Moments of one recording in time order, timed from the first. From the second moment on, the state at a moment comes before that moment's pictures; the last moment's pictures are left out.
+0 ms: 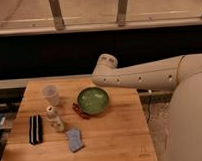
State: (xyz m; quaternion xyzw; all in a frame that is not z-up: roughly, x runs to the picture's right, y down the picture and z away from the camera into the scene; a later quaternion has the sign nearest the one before) arm 0.022 0.001 0.798 -0.07 0.06 0.68 0.72
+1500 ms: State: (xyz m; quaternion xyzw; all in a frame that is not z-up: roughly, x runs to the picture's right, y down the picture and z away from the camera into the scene) arm 0.011 0.006 0.798 -0.08 0.09 0.66 0.74
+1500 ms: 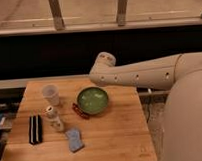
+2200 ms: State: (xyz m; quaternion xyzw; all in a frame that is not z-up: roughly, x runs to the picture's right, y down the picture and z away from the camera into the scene) arm -0.053 0.105 0.785 -0.19 0.14 0.55 0.80
